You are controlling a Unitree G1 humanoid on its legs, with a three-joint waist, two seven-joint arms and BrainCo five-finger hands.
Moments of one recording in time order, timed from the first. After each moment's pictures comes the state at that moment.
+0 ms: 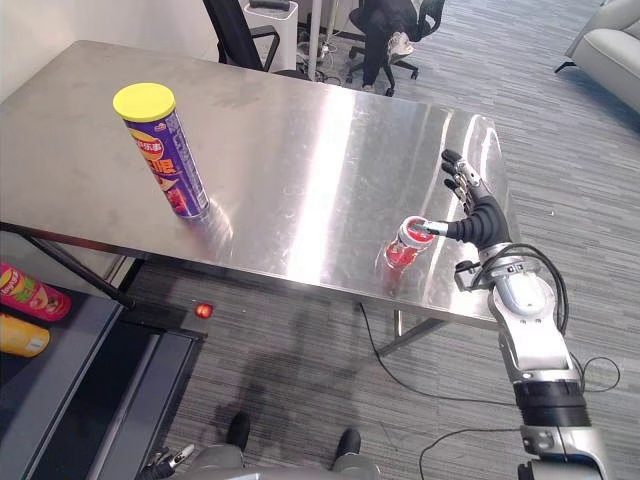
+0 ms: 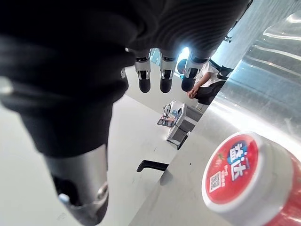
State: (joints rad) left arm 0.22 0.17 0.08 1.08 -0.30 -0.19 -0.05; right arm -0.21 -0.64 -0.10 0.03 0.23 -0.18 0.12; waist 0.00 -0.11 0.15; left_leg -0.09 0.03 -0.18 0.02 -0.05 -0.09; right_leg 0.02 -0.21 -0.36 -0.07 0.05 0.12
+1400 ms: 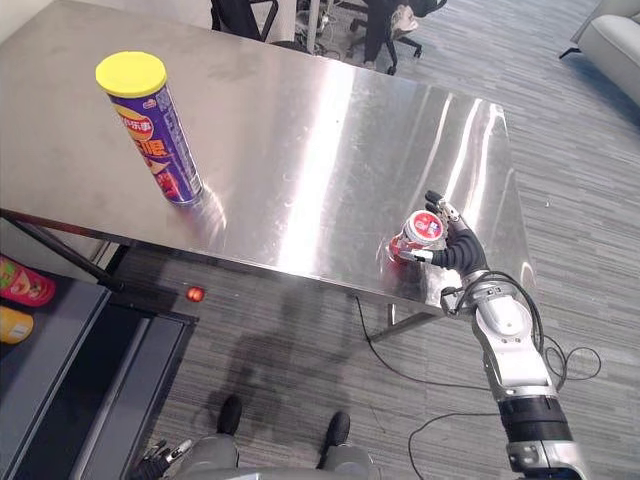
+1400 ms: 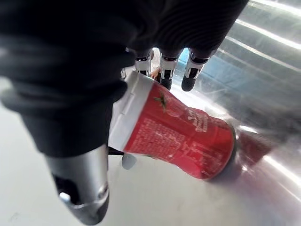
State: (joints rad) left arm 0.22 0.20 0.04 1.05 -0.31 -0.20 -0.05; right arm -0.15 -0.57 -0.06 0.10 0.23 -0.15 0.14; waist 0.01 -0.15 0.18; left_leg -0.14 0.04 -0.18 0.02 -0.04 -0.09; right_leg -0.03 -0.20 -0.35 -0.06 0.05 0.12
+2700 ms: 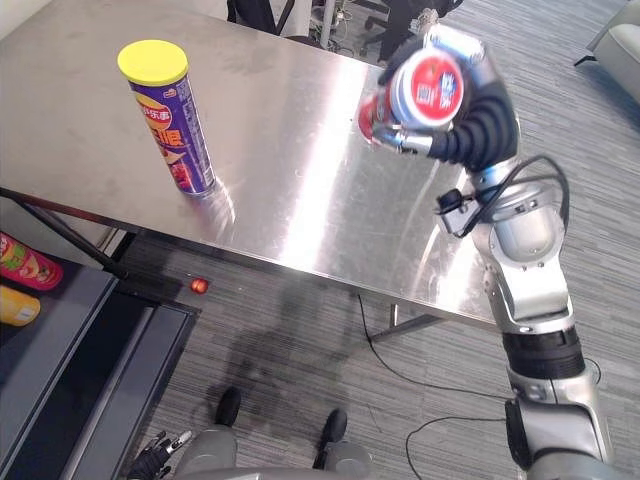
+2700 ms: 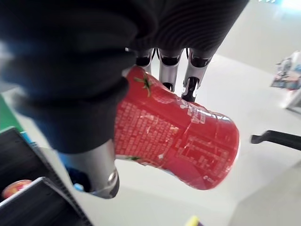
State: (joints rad) left arm 0.20 0.19 0.08 1.03 -0.31 -0.19 -0.05; right arm -0.56 -0.67 -0.03 -0.27 0.40 -0.26 0.13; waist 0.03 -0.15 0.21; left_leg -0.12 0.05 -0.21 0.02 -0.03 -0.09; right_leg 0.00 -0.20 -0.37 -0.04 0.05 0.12
